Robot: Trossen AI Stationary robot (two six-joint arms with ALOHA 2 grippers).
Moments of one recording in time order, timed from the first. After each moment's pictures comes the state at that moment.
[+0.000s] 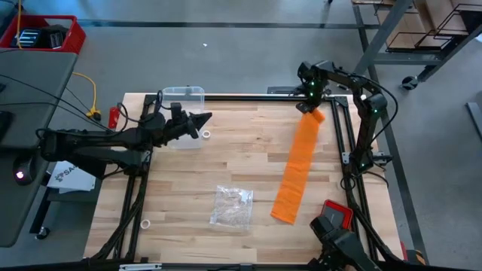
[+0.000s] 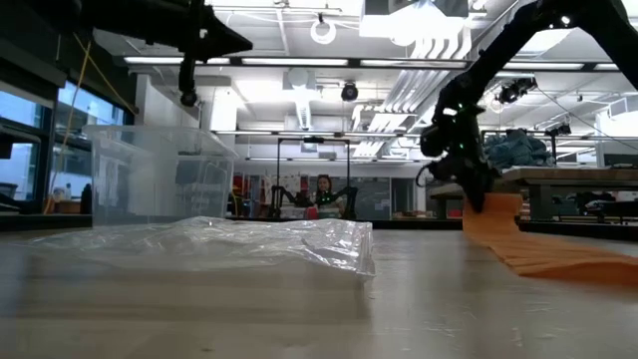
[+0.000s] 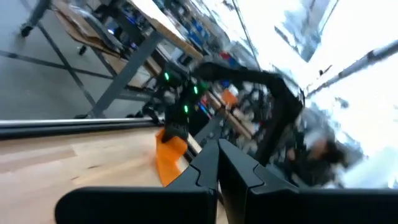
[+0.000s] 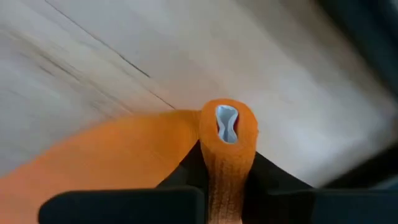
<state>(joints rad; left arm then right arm) 0.20 0.91 0.53 0.41 -0.29 -0.71 -1.06 1.97 1.45 -1.20 -0.01 -0.20</state>
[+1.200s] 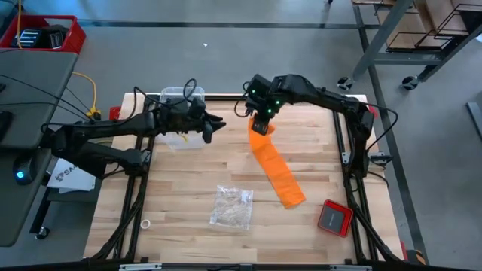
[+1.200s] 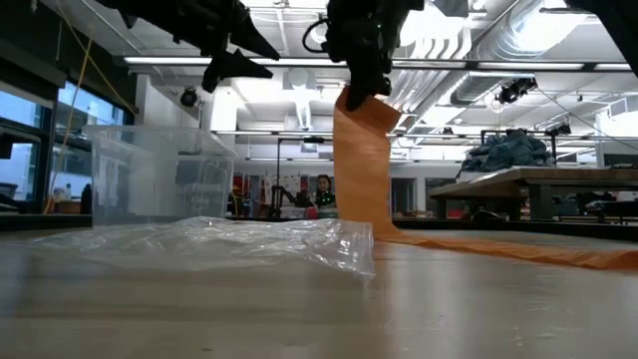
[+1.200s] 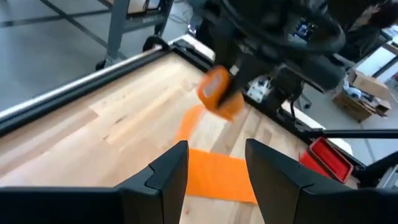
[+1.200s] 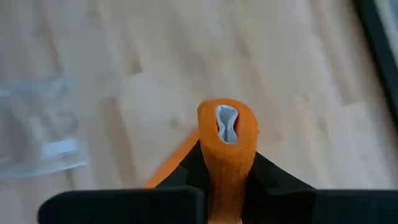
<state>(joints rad) 0.29 1.13 0.84 -0.06 0.00 -0.44 -0.37 1.92 1.94 -1.20 -0.13 -0.04</state>
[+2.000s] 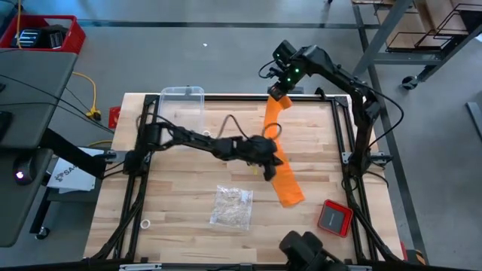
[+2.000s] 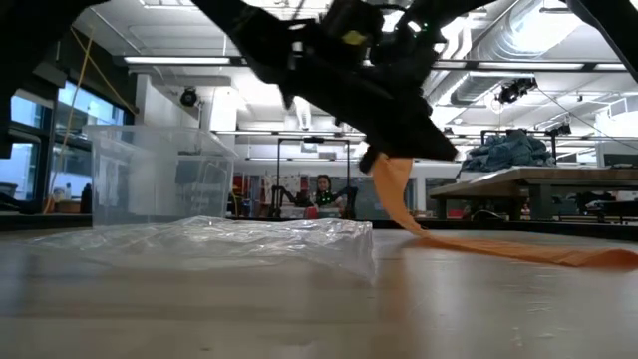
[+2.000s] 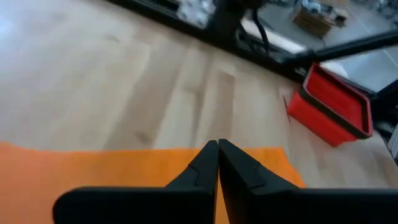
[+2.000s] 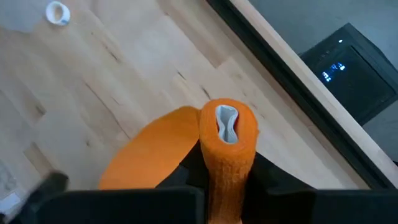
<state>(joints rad) 0.04 2.14 1.43 0.23 0.07 -0.35 -0.75 1.92 1.95 -1.27 -0.17 -0.01</state>
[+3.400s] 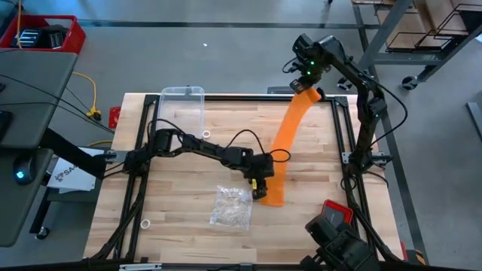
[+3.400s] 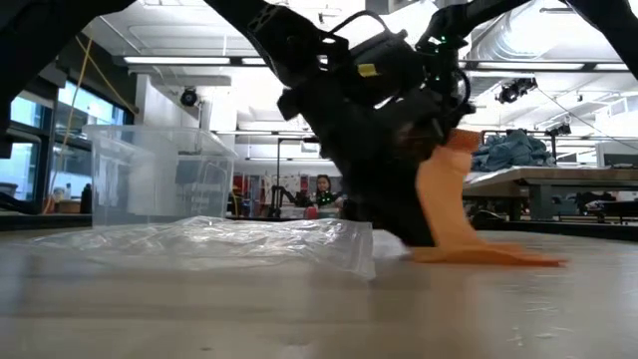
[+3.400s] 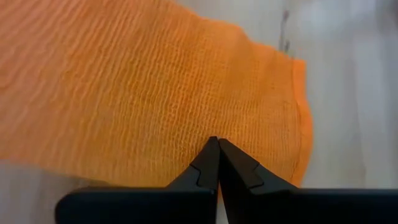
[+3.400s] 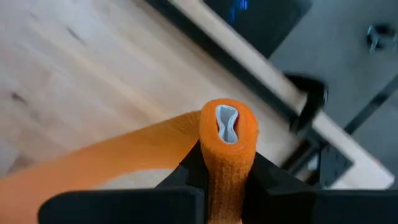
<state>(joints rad) -0.02 2.28 1.56 -0.33 0.29 -0.28 -0.93 1.92 1.95 -1.50 0.06 -0.07</state>
